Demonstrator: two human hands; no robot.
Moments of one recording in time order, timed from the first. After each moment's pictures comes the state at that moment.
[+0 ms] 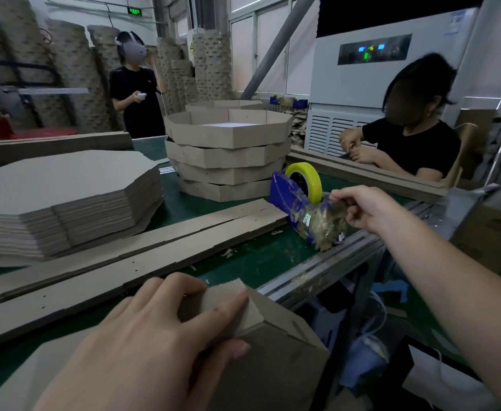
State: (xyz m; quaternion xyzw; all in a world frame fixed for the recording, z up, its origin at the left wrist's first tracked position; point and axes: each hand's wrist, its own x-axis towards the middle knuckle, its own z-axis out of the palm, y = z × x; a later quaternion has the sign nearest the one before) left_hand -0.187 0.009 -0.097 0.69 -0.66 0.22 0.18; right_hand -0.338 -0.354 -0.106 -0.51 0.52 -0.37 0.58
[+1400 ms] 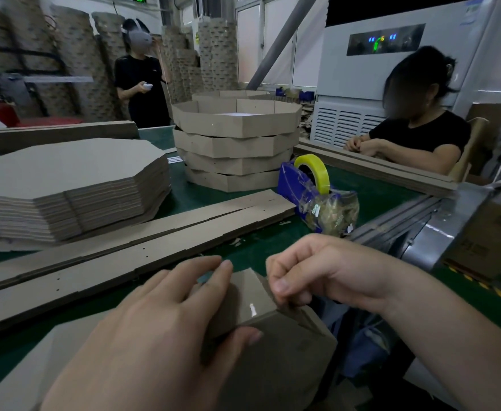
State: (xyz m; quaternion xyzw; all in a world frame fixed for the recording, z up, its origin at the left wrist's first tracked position) left_hand -0.191 0.015 -0.092 0.72 -0.64 0.18 0.22; right_hand -0.324 -0.163 -0.084 -0.76 0.11 -0.01 0.64
